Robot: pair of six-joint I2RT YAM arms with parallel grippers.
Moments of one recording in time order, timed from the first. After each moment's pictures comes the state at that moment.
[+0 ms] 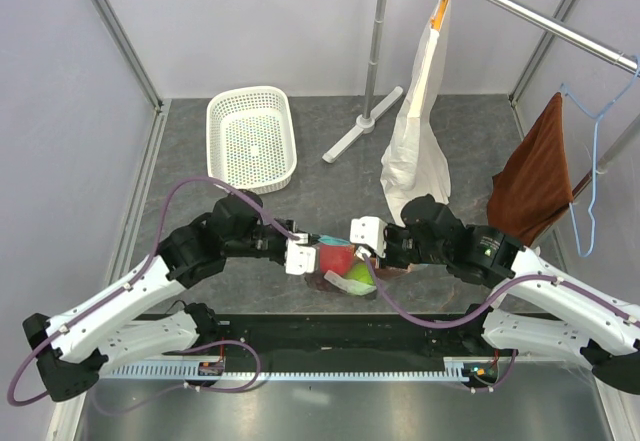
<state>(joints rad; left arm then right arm) -0.91 0.88 0.91 -0.50 0.42 0.87 0.98 0.93 0.98 -0.69 -0.18 -0.50</state>
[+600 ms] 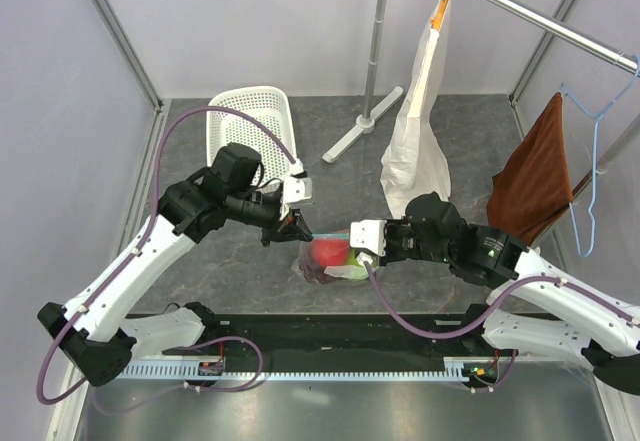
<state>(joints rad) -0.67 1.09 1.25 -0.87 0.75 0.51 0.99 0.91 0.99 -0.61 -0.13 -0.67</state>
